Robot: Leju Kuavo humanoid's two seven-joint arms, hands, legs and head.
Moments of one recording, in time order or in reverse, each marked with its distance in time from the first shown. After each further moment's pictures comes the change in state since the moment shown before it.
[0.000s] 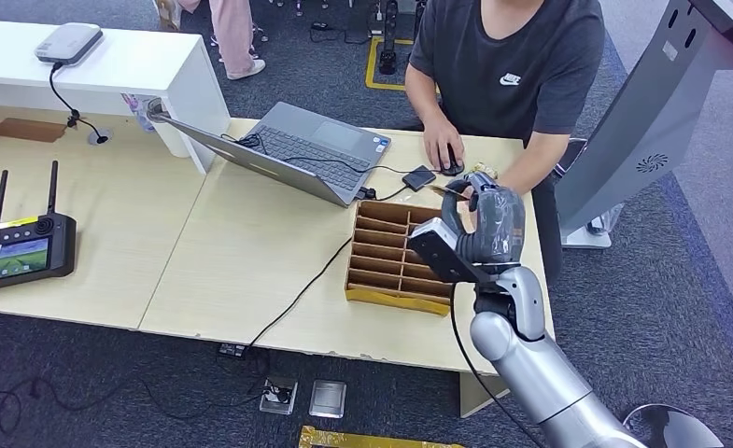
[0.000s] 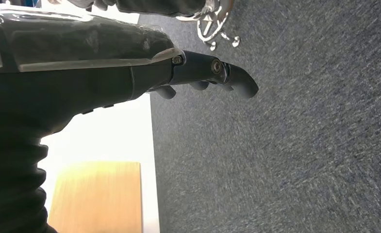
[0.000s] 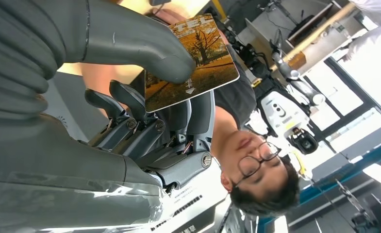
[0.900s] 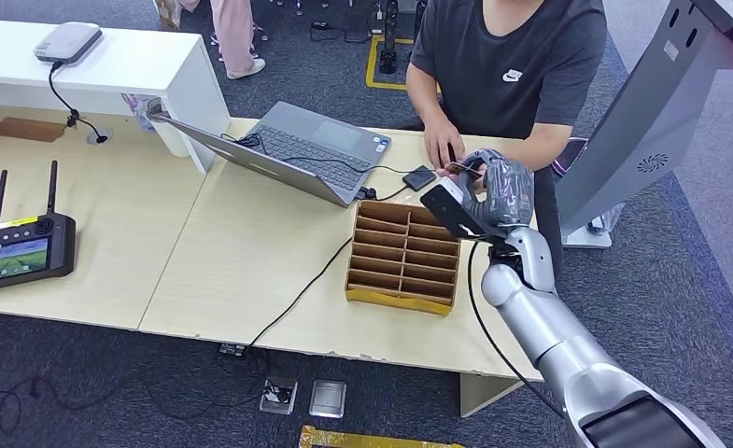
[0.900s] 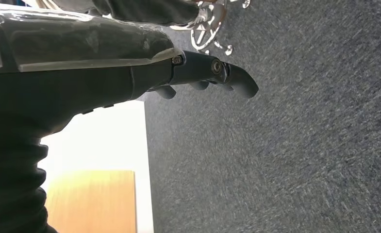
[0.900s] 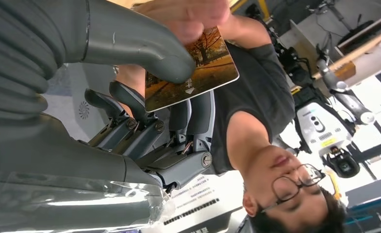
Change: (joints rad) left arm -0.002 0.000 -0.003 0.000 -0.030 0.005 -0.021; right arm -0.247 0.059 -0.017 0.482 -0.074 0.017 -0.104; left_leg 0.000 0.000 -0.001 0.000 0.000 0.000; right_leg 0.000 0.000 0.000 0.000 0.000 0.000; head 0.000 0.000
